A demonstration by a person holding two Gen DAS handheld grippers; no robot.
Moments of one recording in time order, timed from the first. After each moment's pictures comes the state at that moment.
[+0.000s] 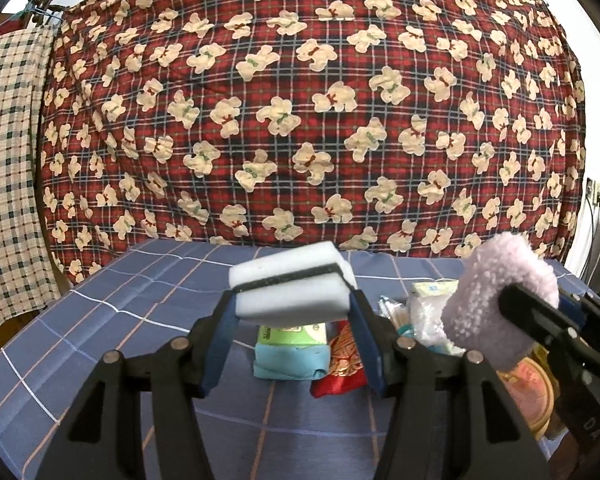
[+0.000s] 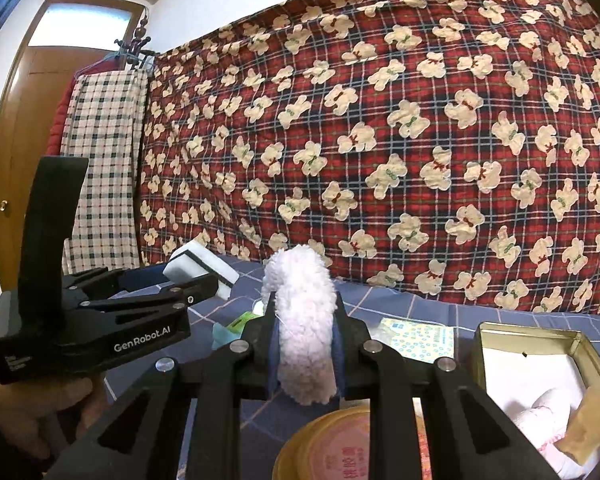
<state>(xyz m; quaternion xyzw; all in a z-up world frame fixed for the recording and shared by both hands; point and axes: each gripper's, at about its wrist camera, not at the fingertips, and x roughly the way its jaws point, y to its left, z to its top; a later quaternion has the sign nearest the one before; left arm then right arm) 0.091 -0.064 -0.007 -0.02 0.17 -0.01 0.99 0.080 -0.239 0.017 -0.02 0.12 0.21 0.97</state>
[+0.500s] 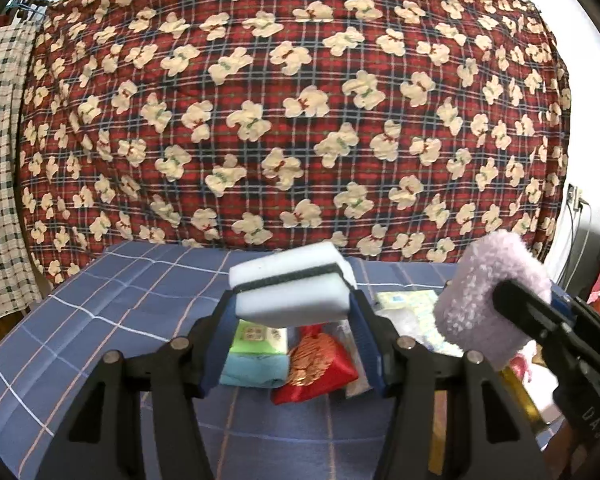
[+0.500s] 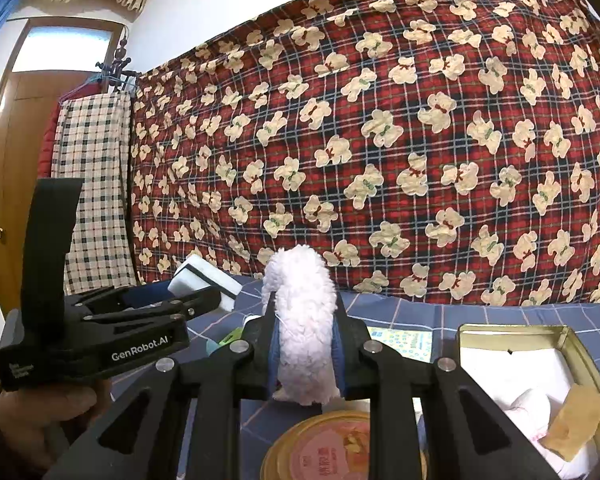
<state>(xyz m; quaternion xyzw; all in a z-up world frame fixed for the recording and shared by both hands) 0.092 -0.086 0.018 -0.03 0.18 -0.05 0.98 0.077 -0.262 0.037 0.02 0.12 0.19 0.97</state>
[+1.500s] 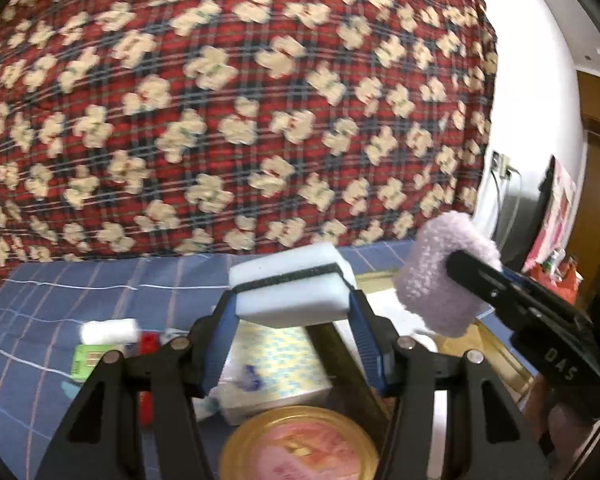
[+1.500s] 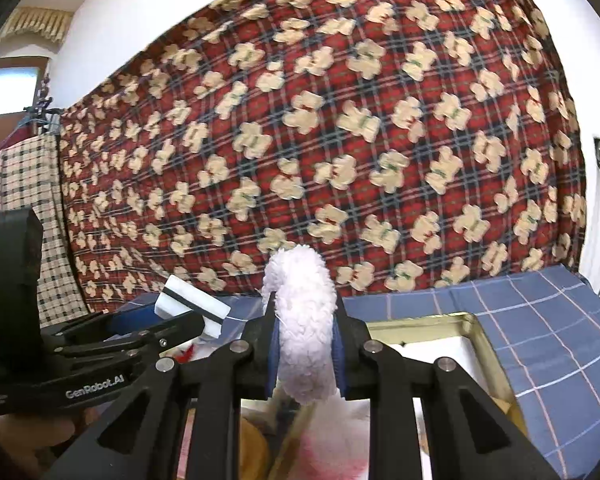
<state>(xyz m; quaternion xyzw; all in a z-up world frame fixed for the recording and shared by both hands) 0.119 -0.220 0.043 0.00 0.22 -0.21 0.95 0.091 -0.393 0.052 0.09 0.15 0.08 0.98</state>
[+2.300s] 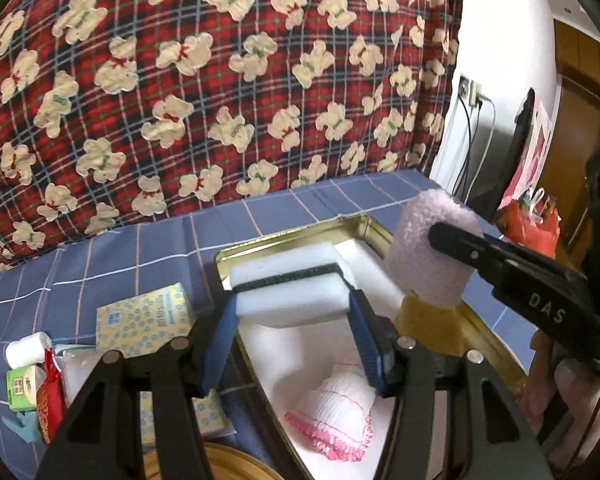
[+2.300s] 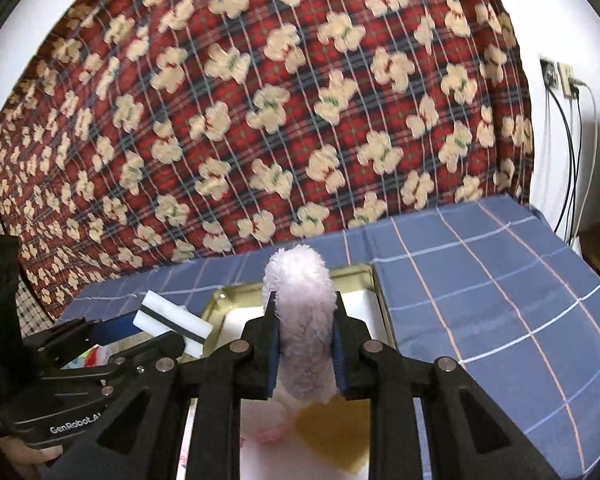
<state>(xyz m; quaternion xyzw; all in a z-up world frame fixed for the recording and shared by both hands) 0.166 -0.319 0.019 0.07 0.33 -0.27 0.90 0.134 -0.495 0.025 0.14 0.28 0.00 0.95</state>
